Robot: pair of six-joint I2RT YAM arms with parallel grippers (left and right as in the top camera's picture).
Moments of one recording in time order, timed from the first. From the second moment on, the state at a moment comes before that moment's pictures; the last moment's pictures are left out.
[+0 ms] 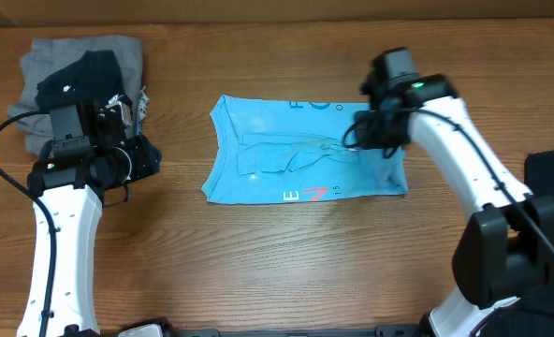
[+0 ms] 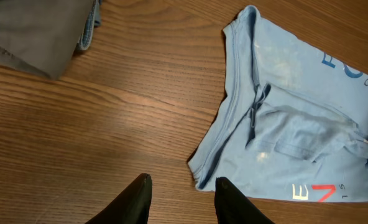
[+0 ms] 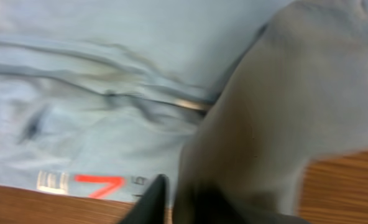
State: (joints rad) left arm 0.21 1.37 1.11 -0.81 0.30 -0.18; right arm 0.25 1.85 1.52 -1.01 -0.07 0.15
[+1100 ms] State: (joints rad) left arm 0.21 1.37 1.11 -0.84 0.30 -0.18; right arm 0.02 1.96 1.38 -0.65 -0.41 0.42
